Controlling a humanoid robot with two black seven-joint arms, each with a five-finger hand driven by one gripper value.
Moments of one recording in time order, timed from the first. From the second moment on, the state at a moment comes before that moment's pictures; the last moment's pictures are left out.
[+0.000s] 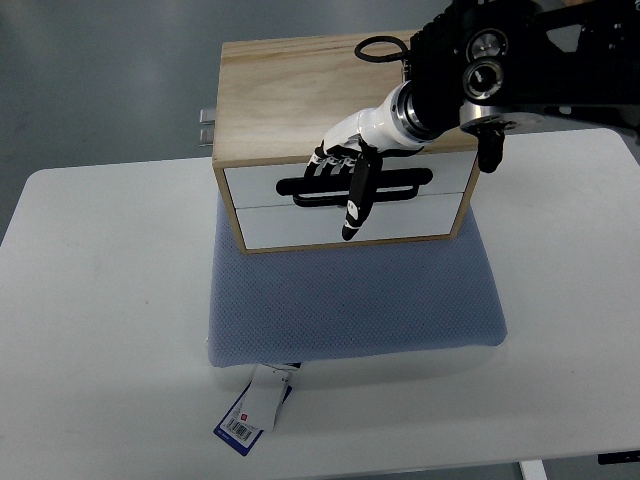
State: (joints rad) left arm -0.06 0.00 -0.06 -0.29 0.01 0.01 0.05; right arm 1.81 -0.42 -0.23 1.48 -0.33 0.22 -0.61
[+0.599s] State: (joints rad) left arm -0.06 0.00 -0.06 -0.27 0.01 0.01 0.05; right arm 1.71 -0.47 -0.23 1.48 -0.41 0.23 -0.61
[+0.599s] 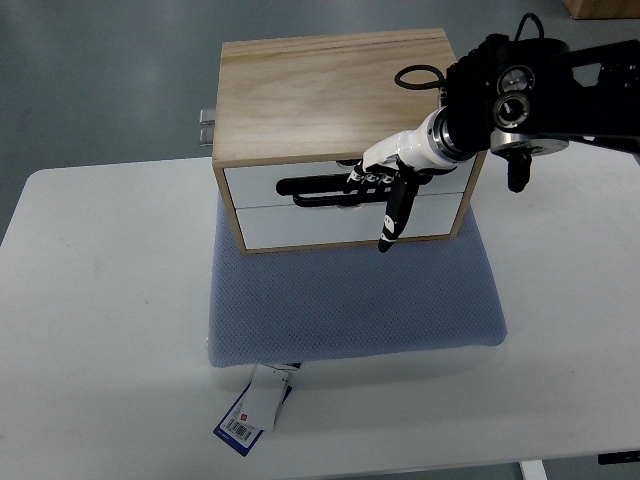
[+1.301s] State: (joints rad) left arm -0.06 0.00 -0.06 -0.27 0.01 0.01 0.05; right arm 1.77 -0.52 -0.21 1.63 -0.33 0.38 -0.61
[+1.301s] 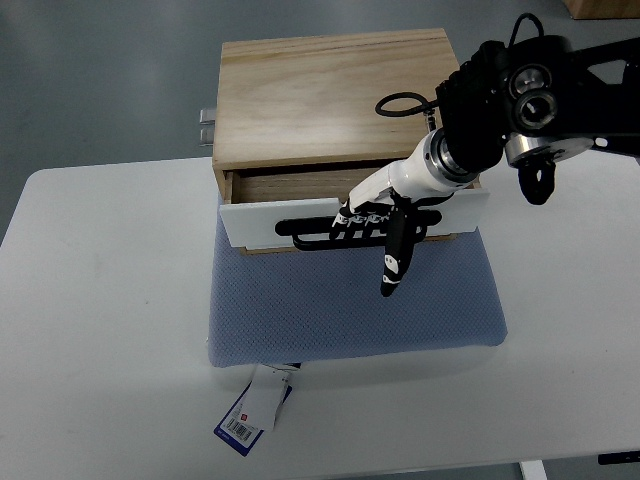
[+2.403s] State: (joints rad) left arm -0.06 0.00 -0.06 -0.27 0.01 0.02 0.05; right arm 1.82 -0.73 0.08 1.50 -0.23 0.50 -0.61
